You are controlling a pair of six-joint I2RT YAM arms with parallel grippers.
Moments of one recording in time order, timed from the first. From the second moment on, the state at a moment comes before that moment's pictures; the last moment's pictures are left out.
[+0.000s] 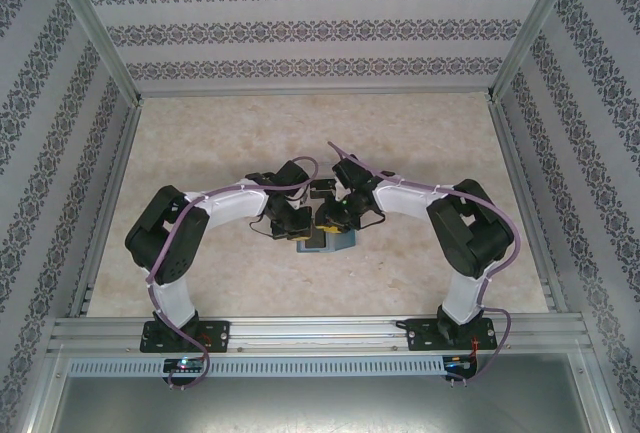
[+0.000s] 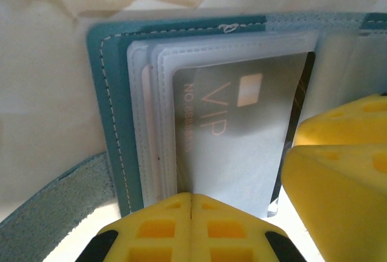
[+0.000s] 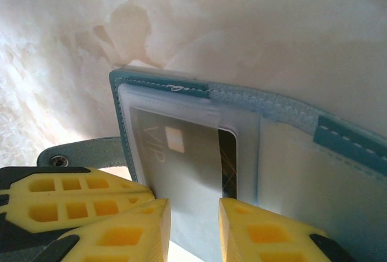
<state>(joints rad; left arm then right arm) -0.61 1.81 1.10 -0.60 0.37 -0.72 0.60 1.82 1.05 -0.42 -0.52 0.78</state>
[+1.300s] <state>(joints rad) -0.61 1.82 1.16 -0.62 0.38 -0.70 0.61 1.74 1.06 -0.54 -0.40 0.73</state>
